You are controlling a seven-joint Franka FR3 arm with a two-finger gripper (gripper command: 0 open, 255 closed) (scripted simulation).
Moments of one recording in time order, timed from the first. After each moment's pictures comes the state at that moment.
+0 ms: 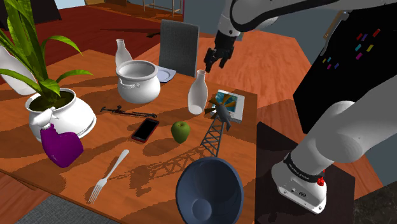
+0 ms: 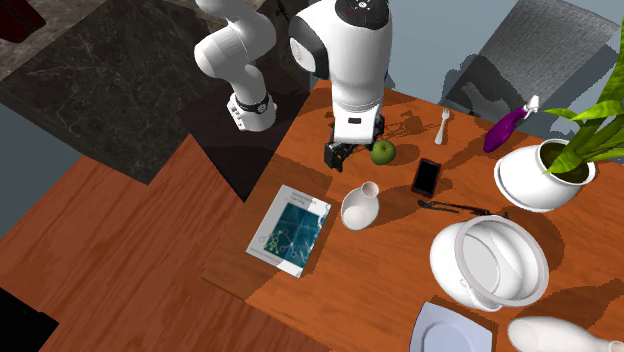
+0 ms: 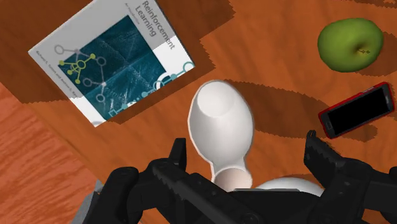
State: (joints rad) arm -0.02 -0.29 0.00 -2.31 0.03 2.16 0.06
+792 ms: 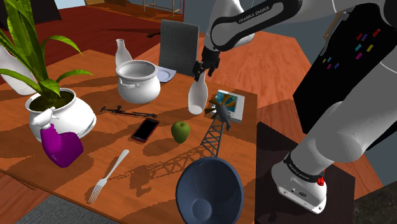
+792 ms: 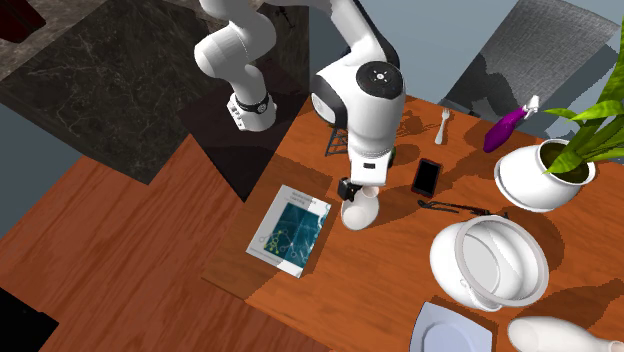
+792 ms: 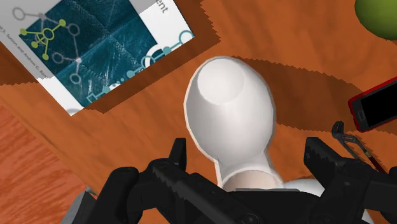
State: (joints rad) arm -0.02 -0.05 0.01 -2.25 0.02 2.35 0.06
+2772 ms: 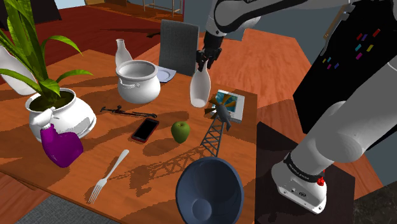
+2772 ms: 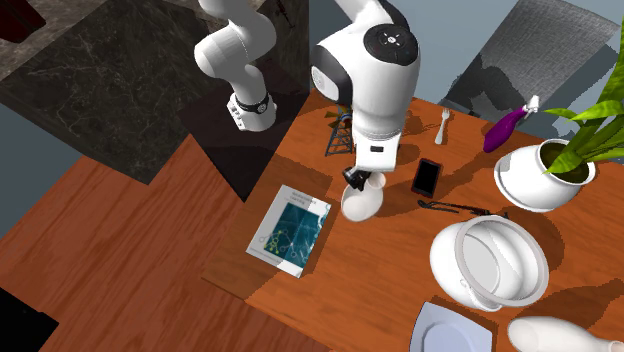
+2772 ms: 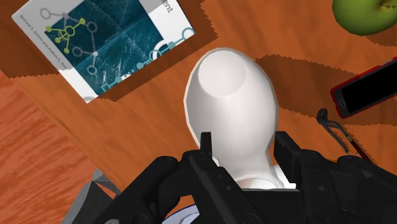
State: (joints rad) arm -0.02 -0.11 0.01 -2.16 0.02 2.20 0.06
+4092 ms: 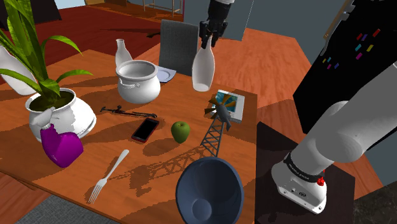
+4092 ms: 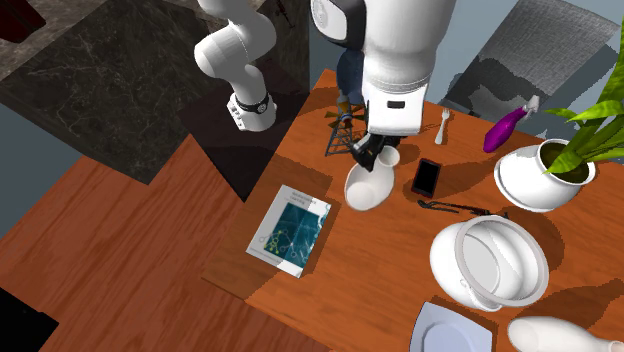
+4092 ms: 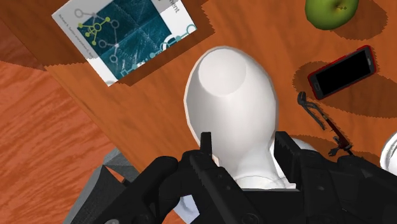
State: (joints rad) arm -0.02 -0.15 0.00 -1.94 0.02 1.94 0.06
